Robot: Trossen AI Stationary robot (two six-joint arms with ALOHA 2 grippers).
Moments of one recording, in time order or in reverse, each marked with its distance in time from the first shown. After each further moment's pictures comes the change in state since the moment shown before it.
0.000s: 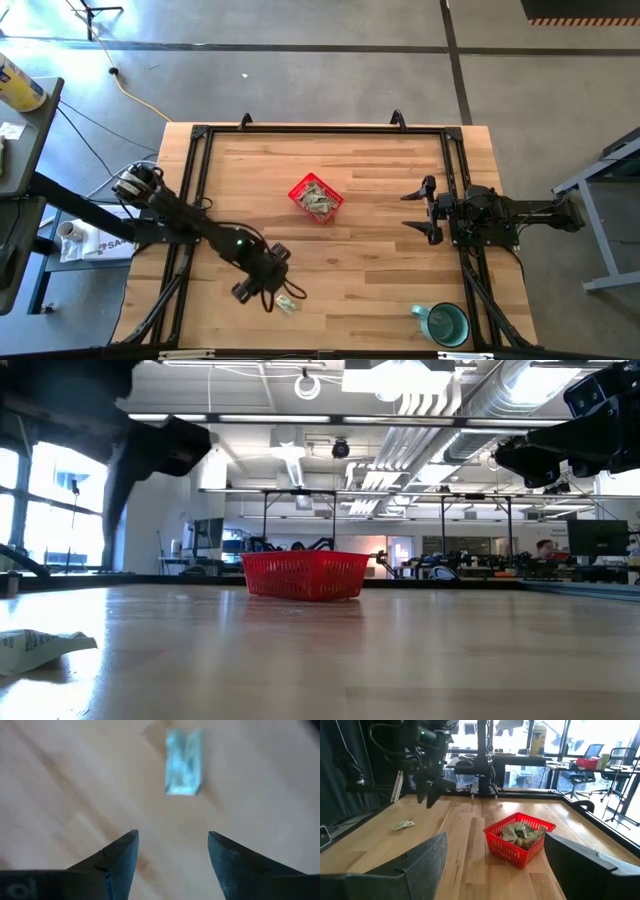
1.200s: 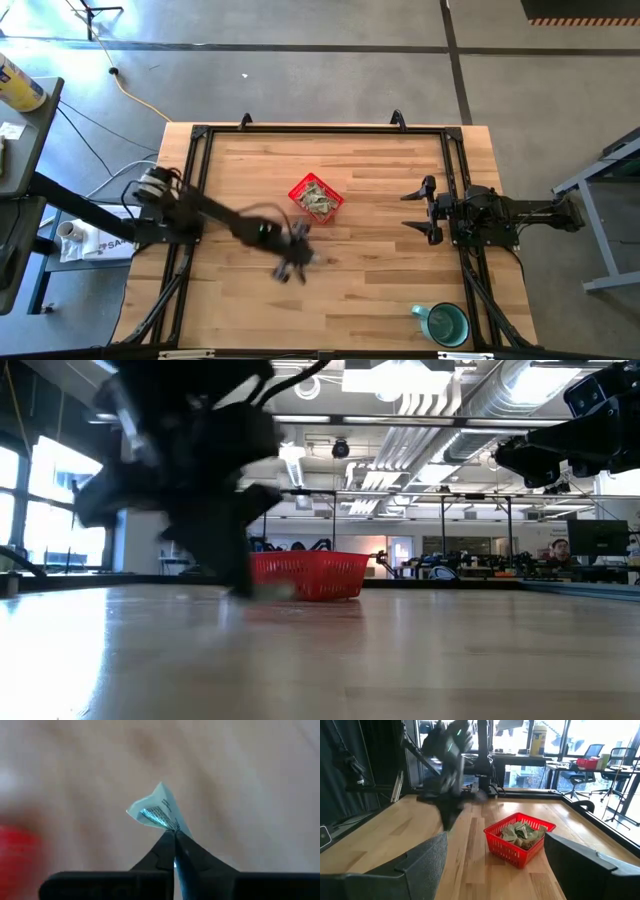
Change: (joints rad) left arm 0.175 0.143 -0.085 0.453 -0.196 -0.048; right arm 0.000 0.000 0.000 0.001 0.000 0.000
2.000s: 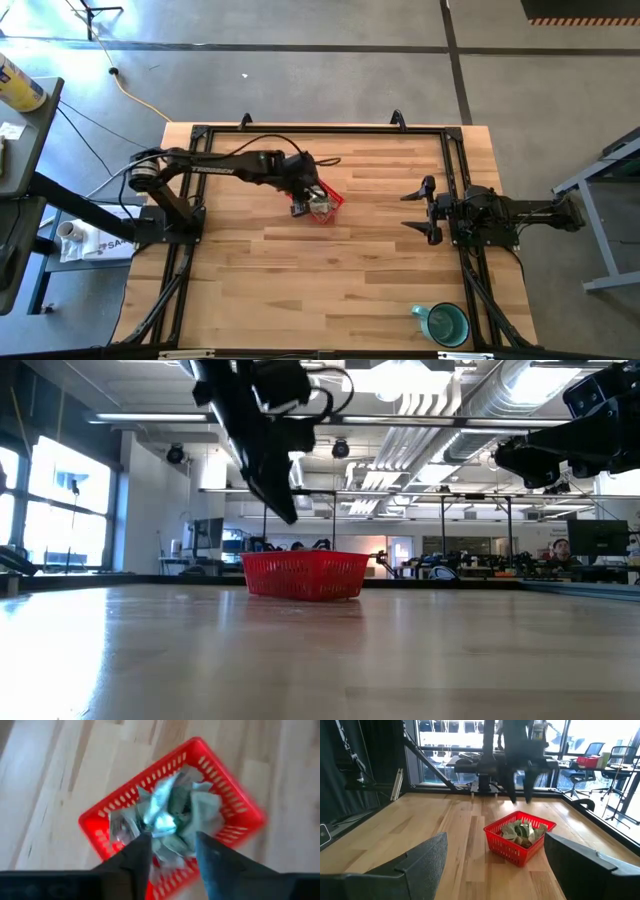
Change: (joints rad) left arm 0.487 -0.104 0.252 -0.380 0.073 -0.175; right arm 0.000 0.005 0.000 0.000 0.000 0.000
